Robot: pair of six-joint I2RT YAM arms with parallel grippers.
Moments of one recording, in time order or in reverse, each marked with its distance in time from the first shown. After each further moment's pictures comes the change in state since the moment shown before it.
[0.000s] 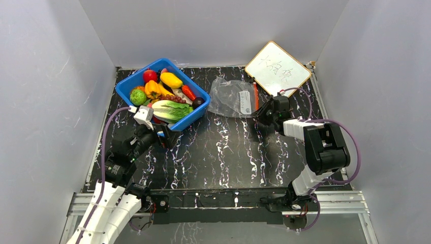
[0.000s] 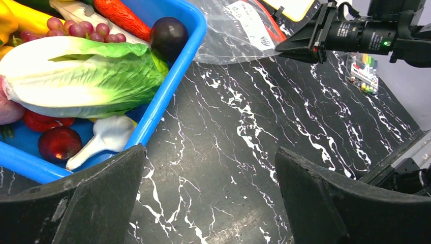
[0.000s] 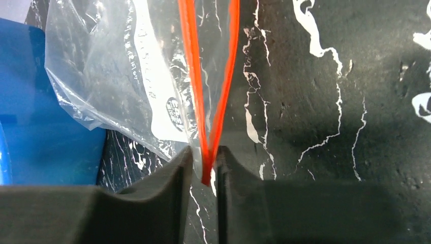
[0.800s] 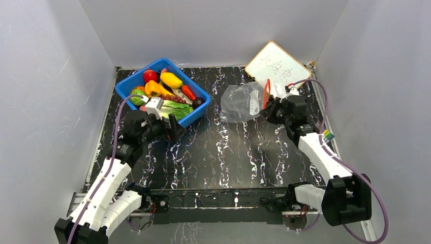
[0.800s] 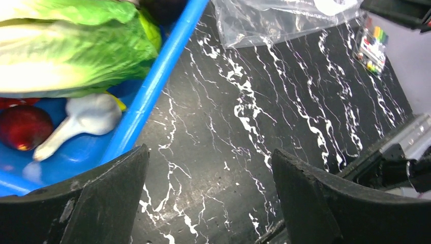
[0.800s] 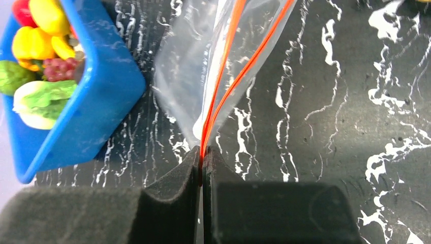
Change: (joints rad) left arm 0.000 0.251 0.089 -0.051 0.026 -0.031; right arm 0.000 -0.494 -0.044 -0.285 -0.010 -0.238
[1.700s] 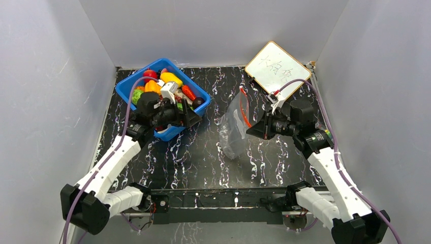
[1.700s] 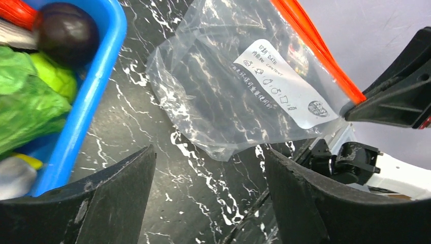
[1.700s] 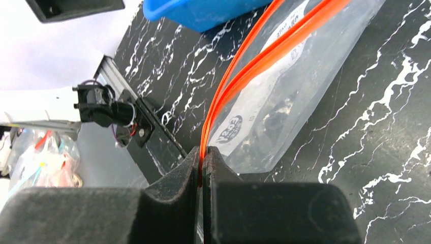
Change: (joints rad) left arm -0.074 0.279 0.180 0.148 0.175 -0.131; right arm 0.125 -0.274 0.143 -0.405 -0.489 -0.185
